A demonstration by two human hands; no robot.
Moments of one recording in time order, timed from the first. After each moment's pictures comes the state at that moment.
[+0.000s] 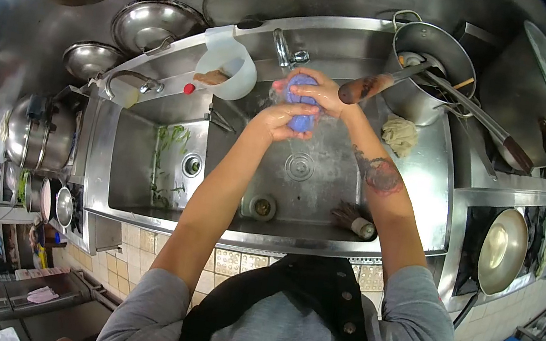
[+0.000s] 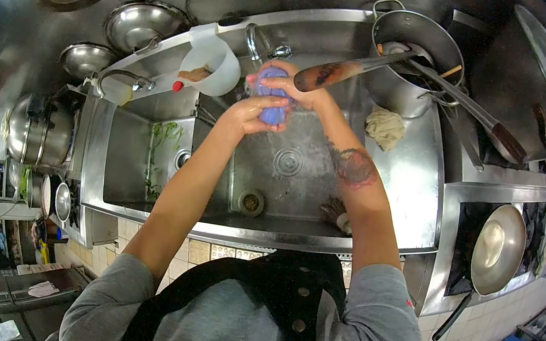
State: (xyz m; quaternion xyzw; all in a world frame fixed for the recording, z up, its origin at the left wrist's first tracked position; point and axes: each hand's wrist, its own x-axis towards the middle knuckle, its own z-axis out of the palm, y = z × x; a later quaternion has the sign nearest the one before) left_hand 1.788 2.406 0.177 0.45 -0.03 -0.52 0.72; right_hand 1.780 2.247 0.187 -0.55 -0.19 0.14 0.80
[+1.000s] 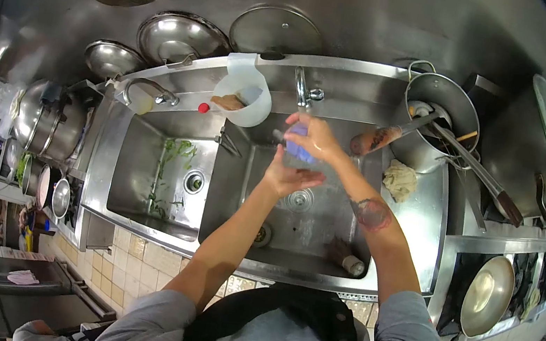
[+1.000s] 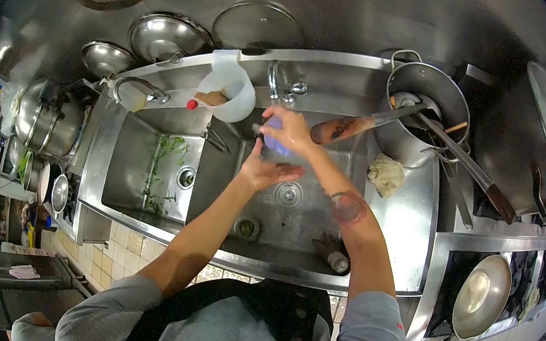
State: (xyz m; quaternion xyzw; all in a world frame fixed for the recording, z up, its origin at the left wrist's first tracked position) left_hand 1.764 2.421 0.131 0.18 0.33 -0.44 0.81; right_hand 1.796 2.279 0.156 -0.82 -0.15 -0.06 0.55
